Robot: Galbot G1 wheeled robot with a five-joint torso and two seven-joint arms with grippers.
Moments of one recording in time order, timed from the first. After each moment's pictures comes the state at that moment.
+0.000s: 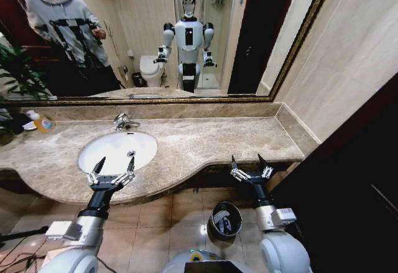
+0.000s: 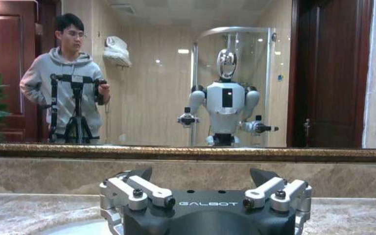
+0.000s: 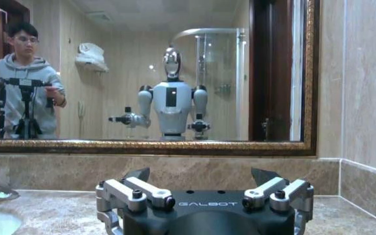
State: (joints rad) left arm 1.84 -1.36 -0.82 -2.47 -0.37 0.04 0.05; right arm -1.72 1.54 0.48 2.35 -0.02 0.03 0.01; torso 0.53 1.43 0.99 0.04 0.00
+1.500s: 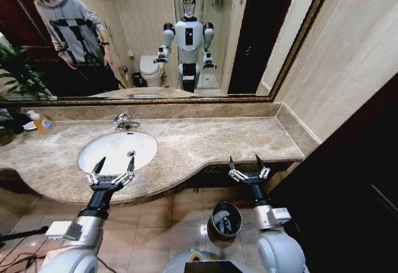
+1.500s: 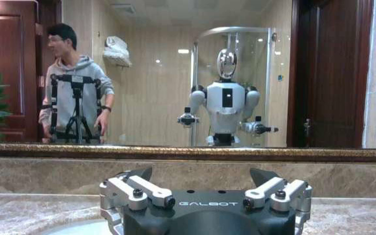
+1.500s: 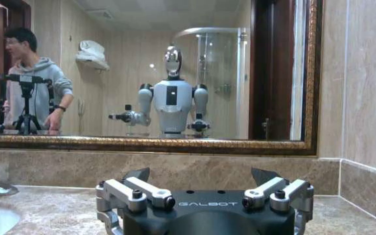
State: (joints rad) left arm 1.84 -1.36 -0.82 -2.47 -0.37 0.04 0.05; right arm -1.72 1.54 0.48 2.34 -0.03 0.04 0.01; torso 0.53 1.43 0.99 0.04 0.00
